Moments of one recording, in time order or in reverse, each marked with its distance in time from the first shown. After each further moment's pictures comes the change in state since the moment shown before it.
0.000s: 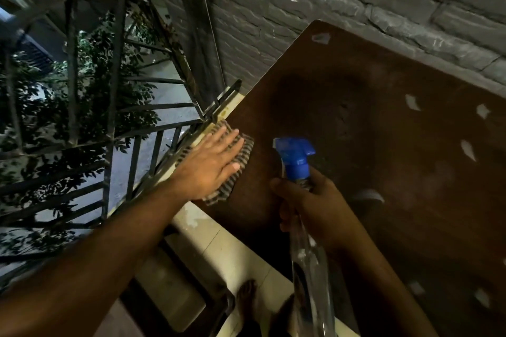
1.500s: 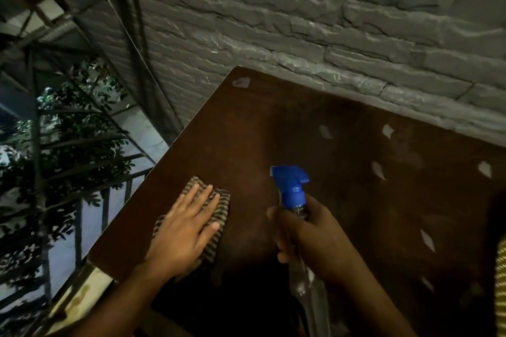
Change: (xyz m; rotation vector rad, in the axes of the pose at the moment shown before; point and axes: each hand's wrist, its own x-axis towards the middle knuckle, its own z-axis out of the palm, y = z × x) left_hand 0.035 0.110 0.010 -0.087 0.103 -0.017; right_hand -0.014 -0.037 -0.137 -0.031 0.092 0.018
